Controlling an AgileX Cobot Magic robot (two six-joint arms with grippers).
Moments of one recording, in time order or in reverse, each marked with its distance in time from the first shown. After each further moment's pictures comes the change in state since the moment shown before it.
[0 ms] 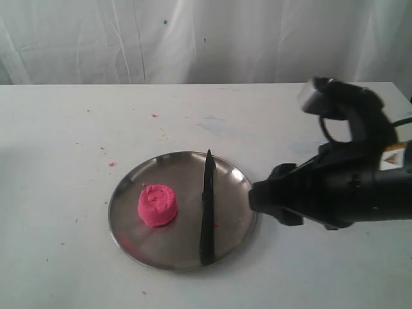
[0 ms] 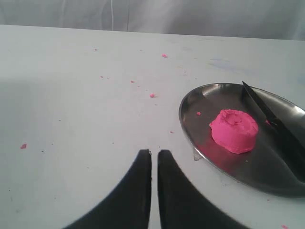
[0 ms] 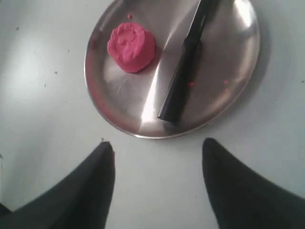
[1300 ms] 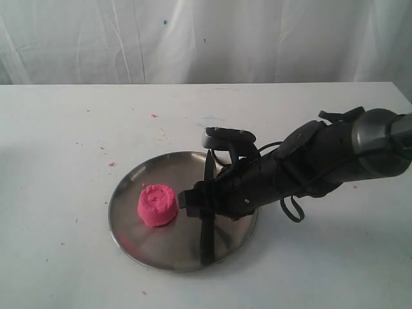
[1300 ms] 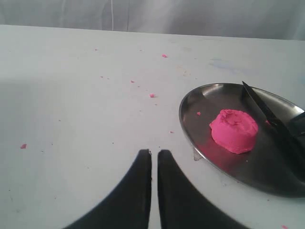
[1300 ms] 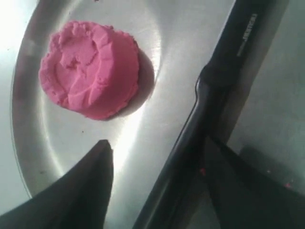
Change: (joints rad) left arm 0.000 0.000 0.000 0.000 0.000 0.000; right arm 0.005 0.743 -0.232 0.754 -0.218 -0.864
